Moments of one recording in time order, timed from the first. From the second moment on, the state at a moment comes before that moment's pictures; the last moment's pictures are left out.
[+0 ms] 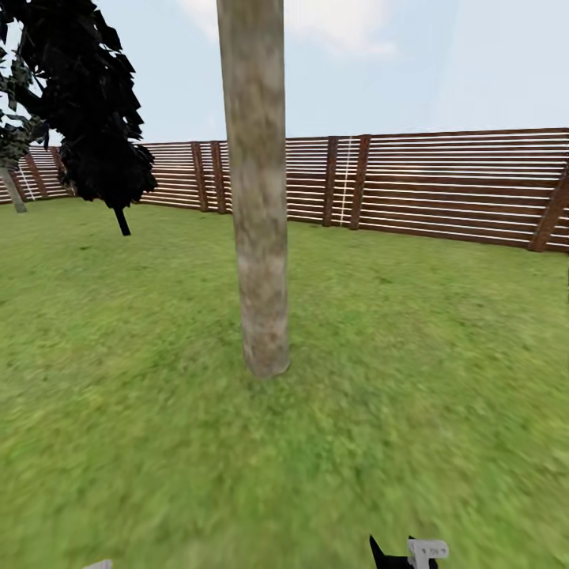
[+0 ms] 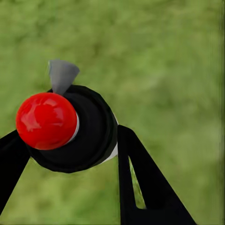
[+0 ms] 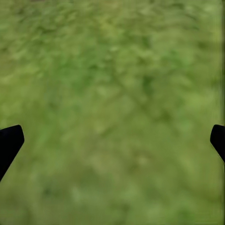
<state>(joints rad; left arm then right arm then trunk) -0.26 0.23 0.08 -0.20 0.27 -0.41 -0.05 -0.36 -0.01 -1.12 -0.16 0.87 -0.62 0.39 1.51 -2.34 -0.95</state>
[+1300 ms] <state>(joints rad) -0.56 0.22 -0.03 -0.51 -0.62 -0.10 -1.05 -0.69 0.15 -0.21 -0.38 0.91 -0.38 0.79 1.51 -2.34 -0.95</state>
